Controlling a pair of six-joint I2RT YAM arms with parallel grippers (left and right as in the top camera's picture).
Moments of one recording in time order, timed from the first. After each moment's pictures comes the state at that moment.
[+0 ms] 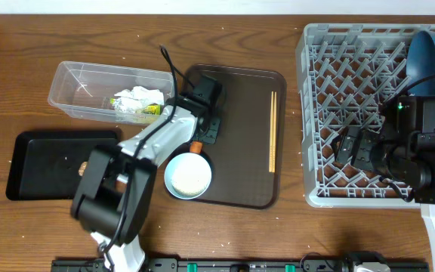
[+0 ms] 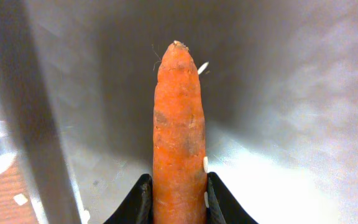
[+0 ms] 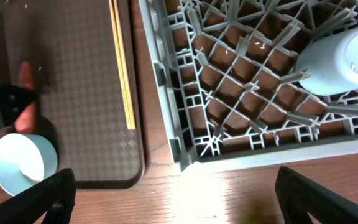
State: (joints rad) left arm -0.44 1.86 1.21 -0.64 -0.05 -0.20; right arm 0.05 1.11 1.32 -1.32 -0.09 0.35
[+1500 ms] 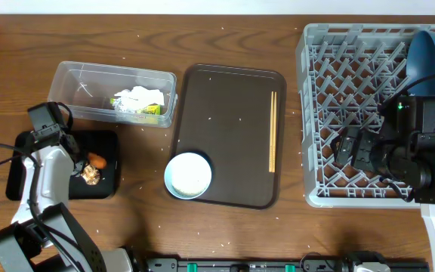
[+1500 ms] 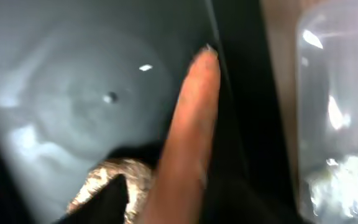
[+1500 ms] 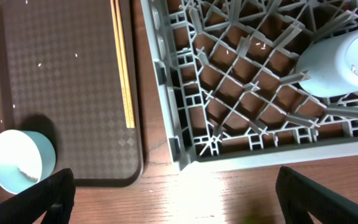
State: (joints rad) left arm 0.44 1.51 0.88 -0.55 -0.06 -0.89; right arm 0.05 1.11 1.32 -1.32 -0.10 0.33
